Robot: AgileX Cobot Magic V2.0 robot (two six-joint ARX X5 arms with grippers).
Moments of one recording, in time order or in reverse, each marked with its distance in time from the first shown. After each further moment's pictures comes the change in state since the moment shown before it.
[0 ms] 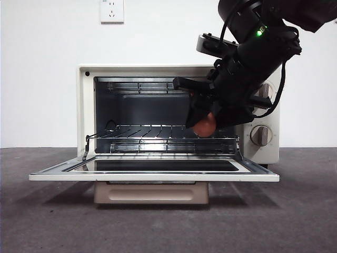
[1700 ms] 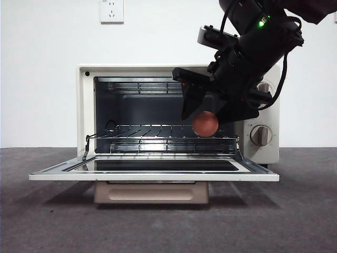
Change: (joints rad) left arm 0.000 0.000 0.000 0.000 0.000 0.000; right arm 0.011 -0.043 0.000 -0.027 0.006 0.026
